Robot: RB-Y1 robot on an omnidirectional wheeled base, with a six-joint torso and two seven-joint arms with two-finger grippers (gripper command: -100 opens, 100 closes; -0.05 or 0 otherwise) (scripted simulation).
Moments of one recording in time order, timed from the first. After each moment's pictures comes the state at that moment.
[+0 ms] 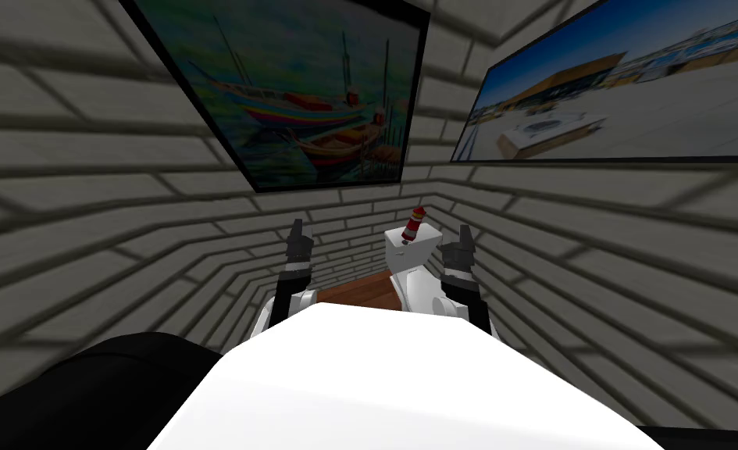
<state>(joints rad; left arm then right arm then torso) 0.55 -0.04 0.06 -2.32 -0.10 -0.37 -0.02 0.47 0.01 0.02 -2.22 -0.10 -0.42 0.17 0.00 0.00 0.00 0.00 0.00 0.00</state>
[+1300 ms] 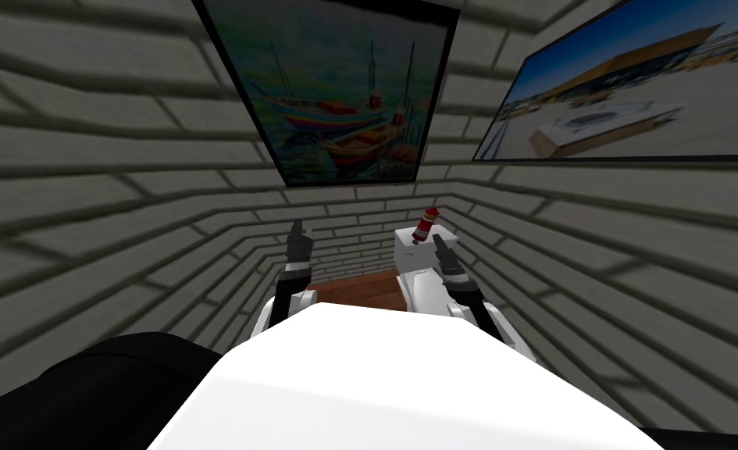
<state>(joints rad) 0.55 -0.04 0.06 -2.32 -0.10 -0.37 -0.02 0.42 -0.35 0.02 -2.03 0.10 -0.56 0.22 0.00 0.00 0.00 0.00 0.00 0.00</state>
